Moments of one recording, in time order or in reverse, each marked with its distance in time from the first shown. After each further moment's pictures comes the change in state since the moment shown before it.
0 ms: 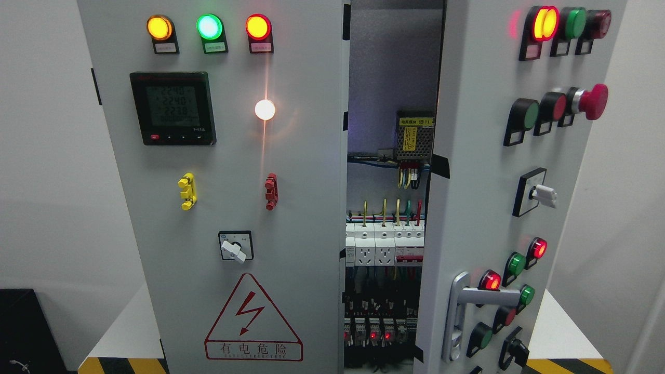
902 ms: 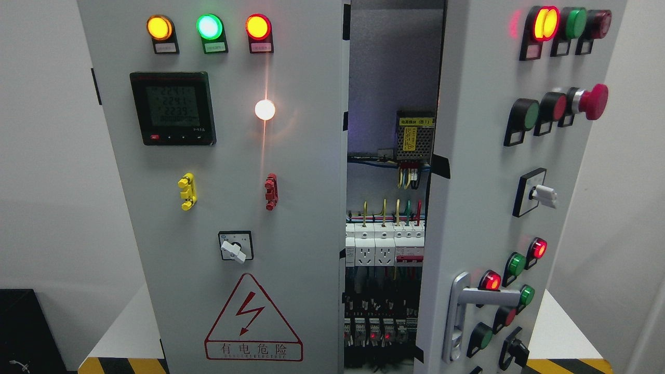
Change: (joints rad) left arm 0.100 0.023 0.000 -0.140 0.002 -0.009 0.000; right arm 0.000 0.000 0.000 0.000 0.000 0.000 0.000
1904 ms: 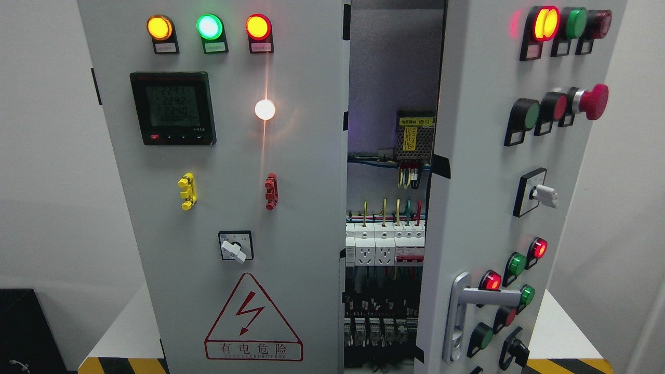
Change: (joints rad) left arm 0.237 0.250 -0.130 -0.926 0.028 0.030 -0.001; right arm 0.000 0.000 0.000 0.000 0.000 0.000 0.000
